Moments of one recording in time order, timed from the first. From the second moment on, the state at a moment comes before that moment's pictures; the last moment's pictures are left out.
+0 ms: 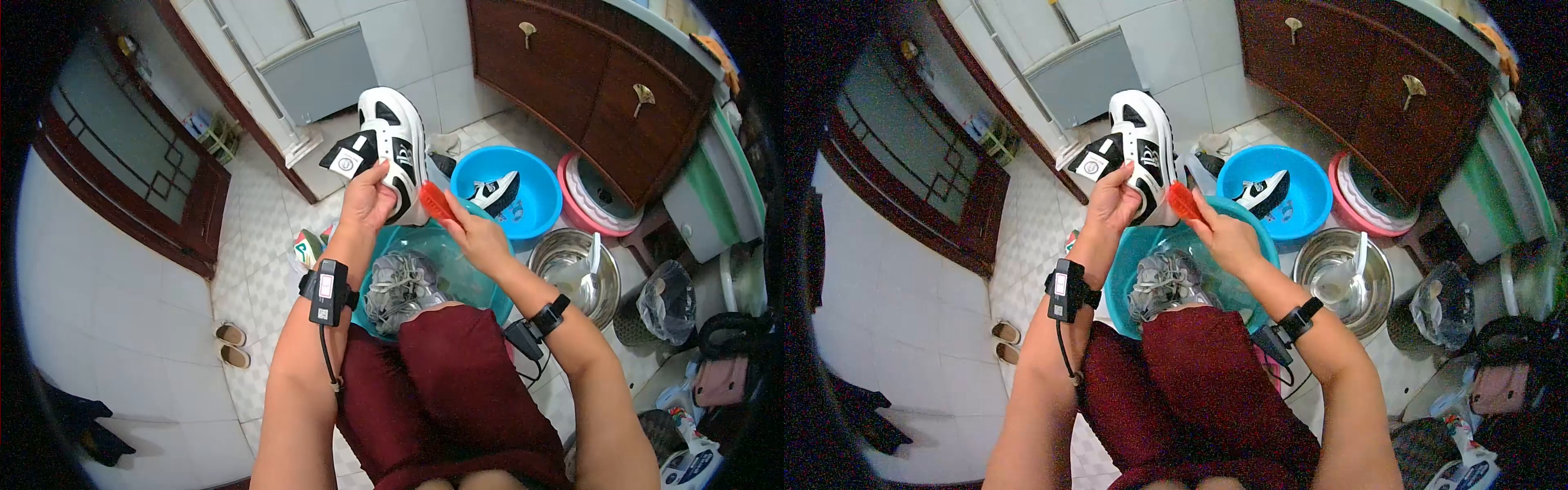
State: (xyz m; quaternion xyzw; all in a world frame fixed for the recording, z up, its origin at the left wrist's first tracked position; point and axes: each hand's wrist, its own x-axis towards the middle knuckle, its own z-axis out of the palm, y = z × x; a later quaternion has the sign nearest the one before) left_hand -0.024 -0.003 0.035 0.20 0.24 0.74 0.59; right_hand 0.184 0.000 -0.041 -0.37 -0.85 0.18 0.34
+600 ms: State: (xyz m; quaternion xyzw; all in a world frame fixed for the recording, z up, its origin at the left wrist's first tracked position) left_hand -0.005 -0.017 0.044 0.23 0.28 0.67 0.65; right_hand 0.170 0.041 0.014 -0.30 -0.53 0.69 0.38
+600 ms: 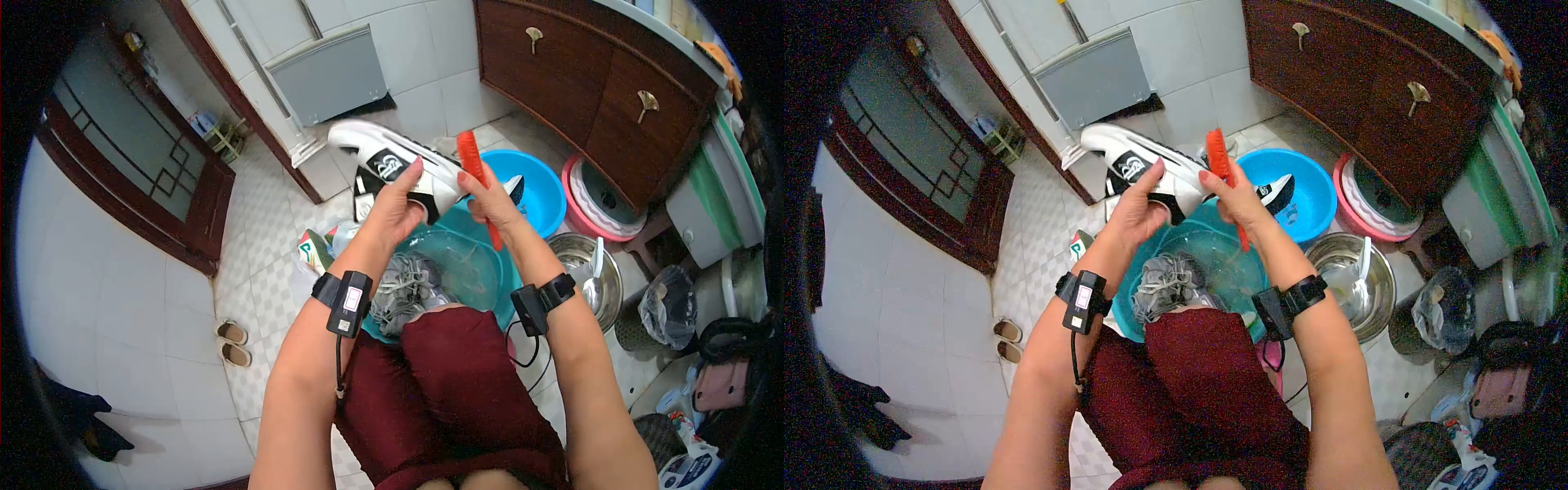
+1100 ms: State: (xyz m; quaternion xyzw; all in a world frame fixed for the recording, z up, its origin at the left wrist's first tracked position) left_hand 0.006 -0.008 0.029 0.32 0.41 0.66 0.54; right_hand 0.154 0.010 0.023 -0.44 -0.81 0.03 0.38
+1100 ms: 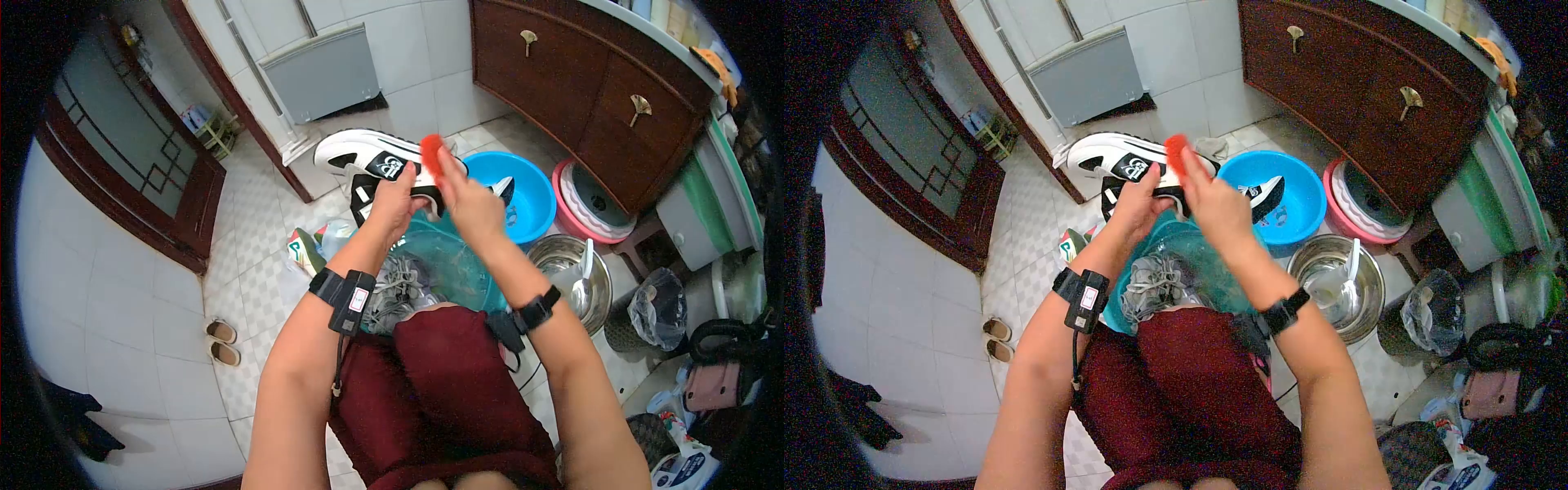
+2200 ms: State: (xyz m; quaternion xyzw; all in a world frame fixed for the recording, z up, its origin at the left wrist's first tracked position) left_hand -0.021 0.002 0.026 0.11 0.19 0.73 0.64; right_hand 0.141 0.021 0.035 -0.43 -0.70 0.31 0.47
